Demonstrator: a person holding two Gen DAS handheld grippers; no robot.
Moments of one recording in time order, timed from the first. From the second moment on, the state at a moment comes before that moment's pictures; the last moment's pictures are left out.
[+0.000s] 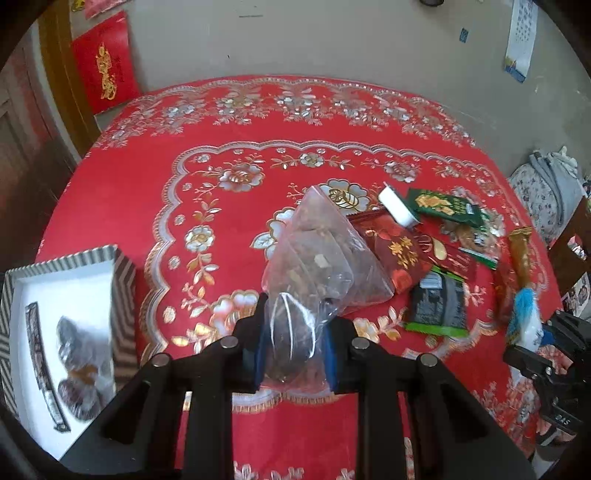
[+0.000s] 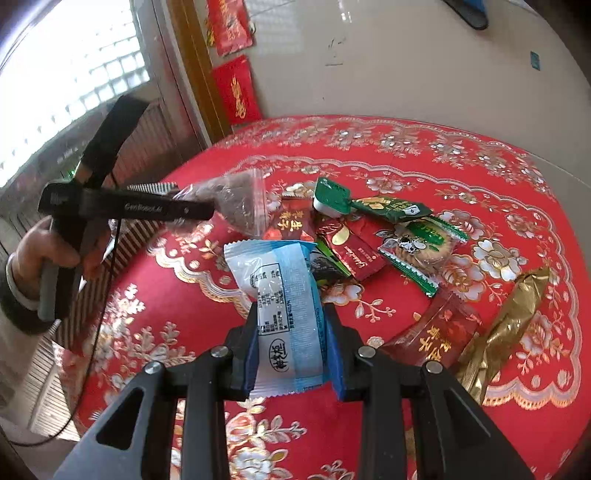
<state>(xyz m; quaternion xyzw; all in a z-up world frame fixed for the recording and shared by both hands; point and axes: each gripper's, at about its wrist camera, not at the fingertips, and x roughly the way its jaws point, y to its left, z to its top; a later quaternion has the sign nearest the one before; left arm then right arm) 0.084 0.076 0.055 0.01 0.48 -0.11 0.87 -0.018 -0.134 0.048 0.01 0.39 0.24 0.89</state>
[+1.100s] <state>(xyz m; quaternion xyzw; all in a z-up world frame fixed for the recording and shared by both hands) -0.028 0.242 0.107 -0.05 0.43 0.04 0.90 -0.009 0.031 0.089 0.01 0.38 0.36 0.85</state>
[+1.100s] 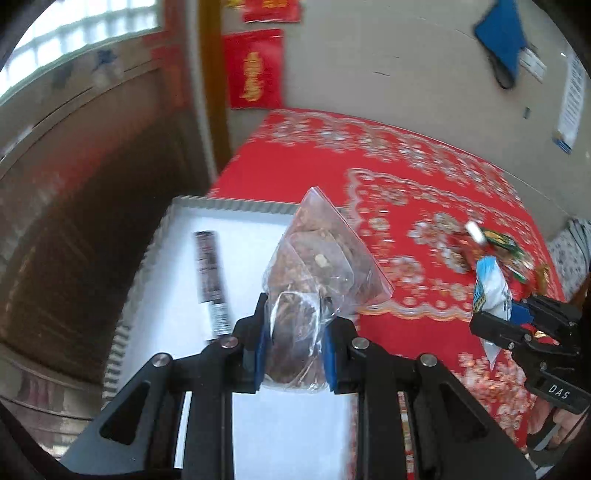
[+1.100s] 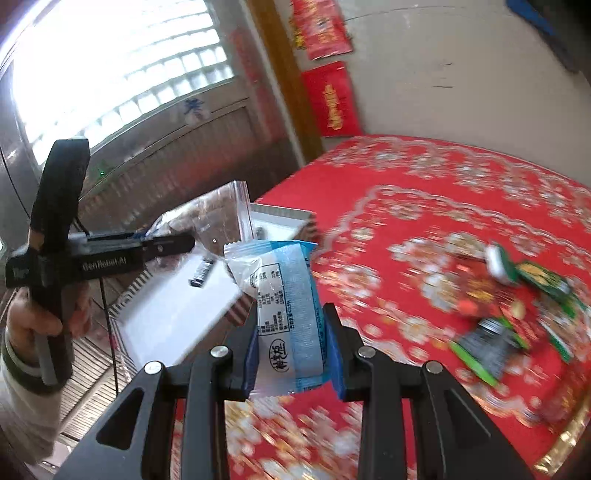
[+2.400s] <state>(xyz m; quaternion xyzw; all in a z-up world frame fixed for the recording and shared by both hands) -0.060 0.311 0.062 -0.05 0.43 0.19 0.88 0.027 0.179 0.062 -0.02 0.44 0.40 0.80</state>
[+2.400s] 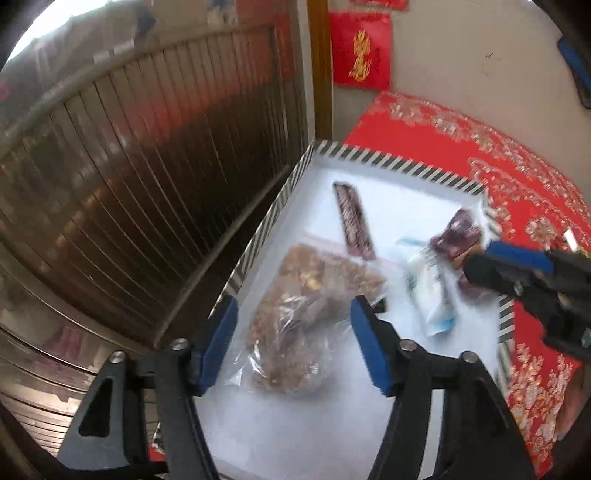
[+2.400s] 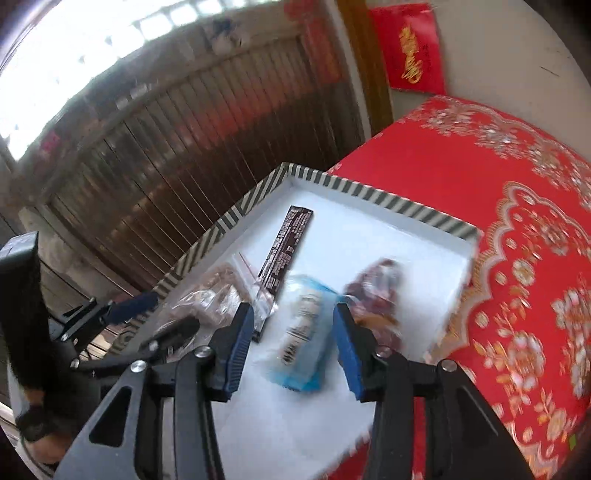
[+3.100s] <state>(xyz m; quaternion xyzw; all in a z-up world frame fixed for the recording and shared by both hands) -0.039 0.151 0.087 -0.02 0.41 0.04 0.91 -0.031 -0.018 0.081 0.04 0.40 0.29 0.87</state>
